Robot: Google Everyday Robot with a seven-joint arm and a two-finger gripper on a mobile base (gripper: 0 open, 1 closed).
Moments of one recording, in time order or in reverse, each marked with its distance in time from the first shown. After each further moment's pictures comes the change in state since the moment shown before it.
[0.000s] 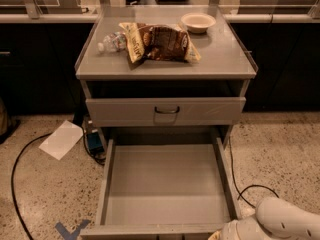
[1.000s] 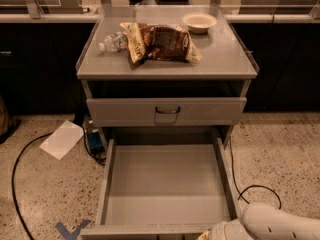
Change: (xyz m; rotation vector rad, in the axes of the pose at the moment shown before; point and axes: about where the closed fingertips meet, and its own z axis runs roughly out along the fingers) arm -0.009 -0.013 0.041 0.041 -0.014 -0.074
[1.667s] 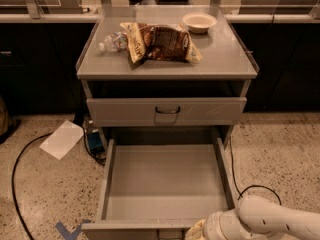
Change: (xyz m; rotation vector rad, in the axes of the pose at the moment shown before) arm -0.023 -0.034 0.003 0.073 -0.027 -0.062
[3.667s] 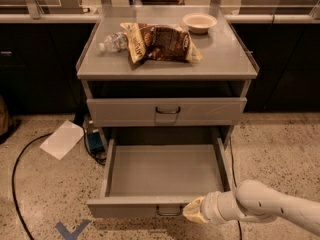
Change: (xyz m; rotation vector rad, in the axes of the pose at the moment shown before) arm -0.031 -0.074 -0.002 0.113 -0.094 -0.023
